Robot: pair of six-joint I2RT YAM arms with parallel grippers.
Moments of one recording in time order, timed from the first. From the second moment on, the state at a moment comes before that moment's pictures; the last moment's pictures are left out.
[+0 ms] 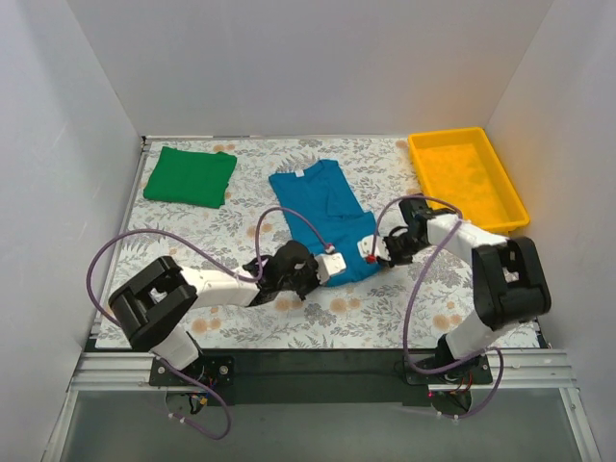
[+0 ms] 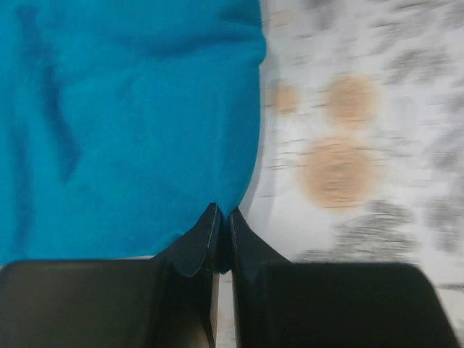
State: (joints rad) left arm -0.88 1.59 0.65 0.27 0.20 0.31; right arm 0.28 1.65 0.95 -0.65 -0.57 -1.58
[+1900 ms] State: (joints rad) left arm -0.51 1.23 0.48 0.29 0.07 -0.36; right arm 0.50 2.21 1.90 -0.66 -0.63 -0.79
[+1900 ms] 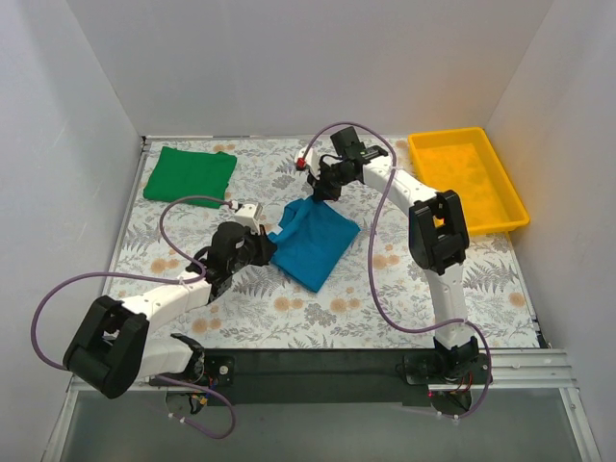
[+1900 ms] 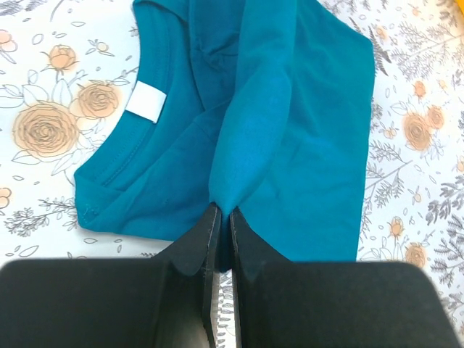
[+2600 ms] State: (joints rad) left arm -0.32 1.36 0.62 0.07 -0.27 -0.67; right arm 0.60 2.30 1.96 -0.36 -0.31 -0.33
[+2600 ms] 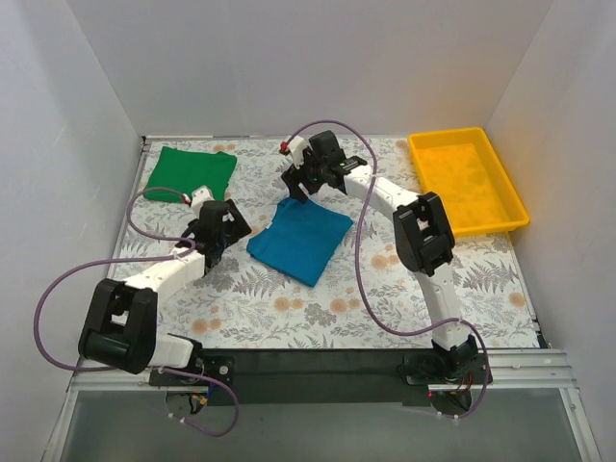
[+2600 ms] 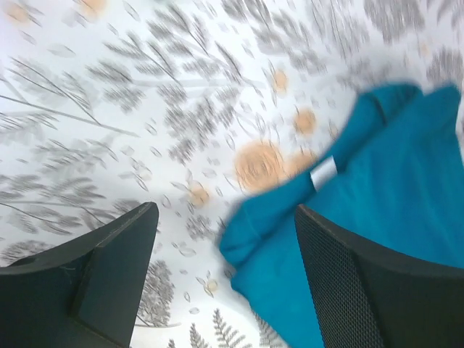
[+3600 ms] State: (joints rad) left arm -0.37 1.08 0.27 0.11 0.20 -1.16; right arm 0.02 1.32 0.89 -0.36 -0.99 -0.57
